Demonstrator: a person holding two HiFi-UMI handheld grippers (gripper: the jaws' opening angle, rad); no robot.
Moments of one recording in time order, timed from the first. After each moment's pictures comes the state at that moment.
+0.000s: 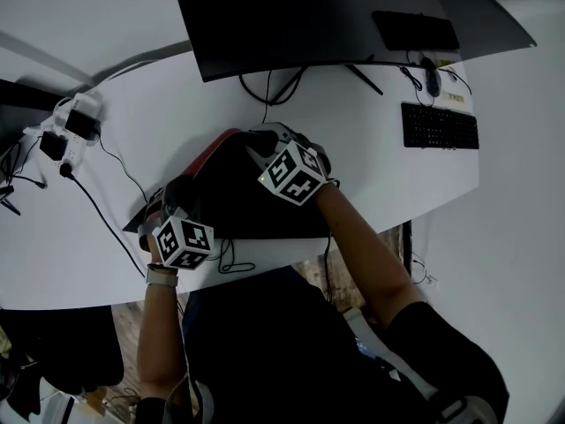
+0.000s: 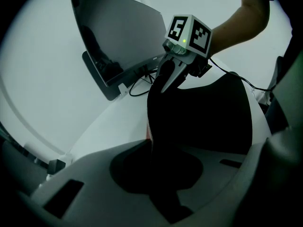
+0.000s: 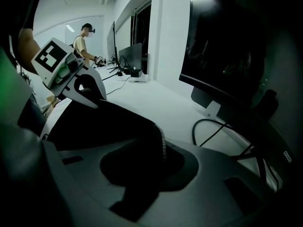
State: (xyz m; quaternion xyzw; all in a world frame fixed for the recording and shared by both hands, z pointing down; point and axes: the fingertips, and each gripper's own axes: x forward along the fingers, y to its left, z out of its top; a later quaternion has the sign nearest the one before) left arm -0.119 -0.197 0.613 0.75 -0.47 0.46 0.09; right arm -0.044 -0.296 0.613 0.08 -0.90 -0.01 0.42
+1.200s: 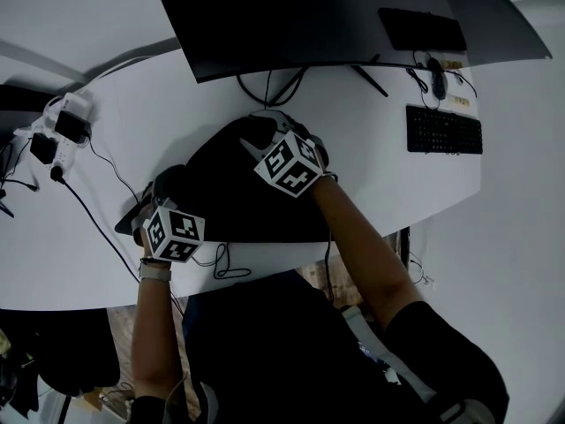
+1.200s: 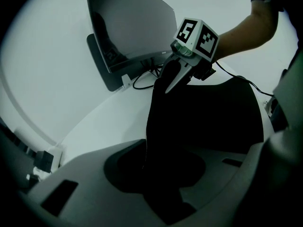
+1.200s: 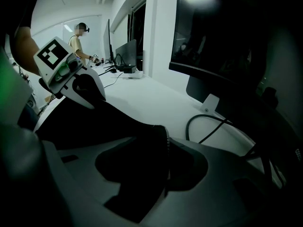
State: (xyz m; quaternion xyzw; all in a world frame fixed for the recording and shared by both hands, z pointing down) left arm -0.128 -0.219 0.641 0.75 -0.47 0.44 0.15; right arm -0.048 -0.330 0.637 0.09 -0.90 -0.01 0.42
